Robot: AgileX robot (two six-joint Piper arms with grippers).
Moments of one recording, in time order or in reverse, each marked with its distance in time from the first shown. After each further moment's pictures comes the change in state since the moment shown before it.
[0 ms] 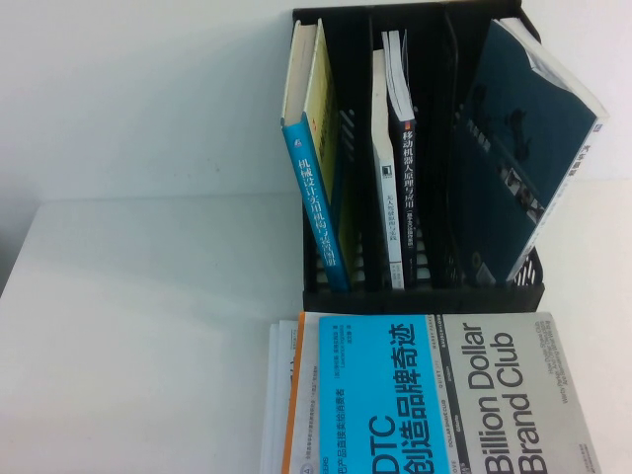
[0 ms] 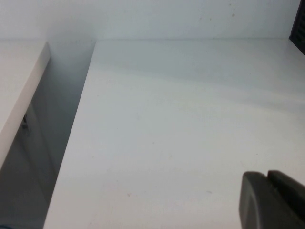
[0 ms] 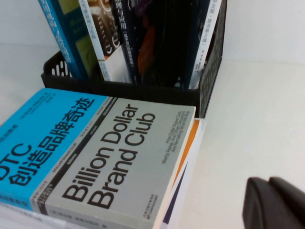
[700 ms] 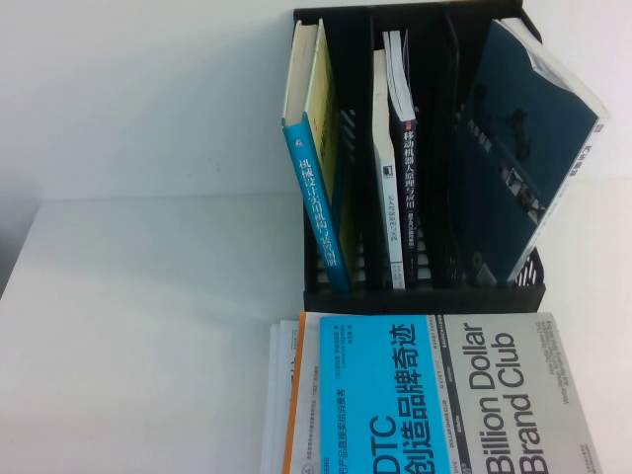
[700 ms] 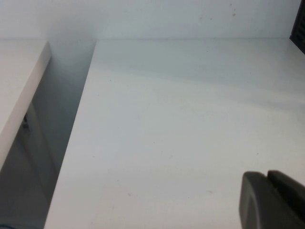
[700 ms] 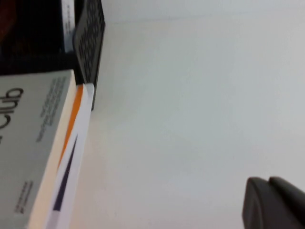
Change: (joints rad) right arm -0.437 0.000 0.150 0.105 -0.078 -0.109; left arm 0.000 0.000 0.000 -0.002 0.000 0.002
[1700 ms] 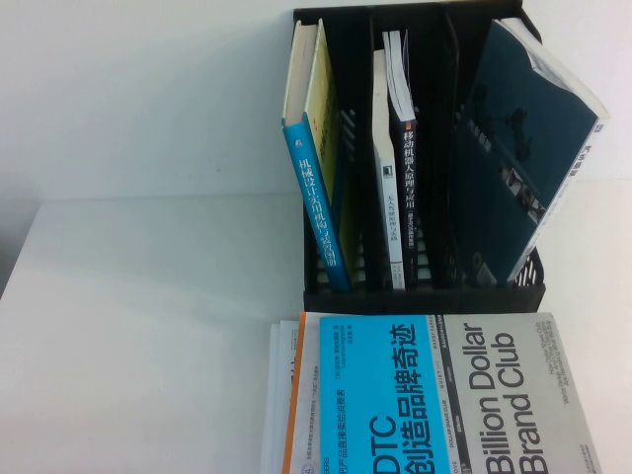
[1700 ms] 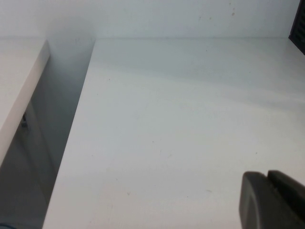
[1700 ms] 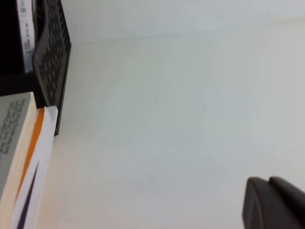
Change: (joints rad) right arm -0.127 0.000 0.080 0.000 -0.145 -0.029; left arm 0.000 0.000 0.000 -0.004 0.003 0.000
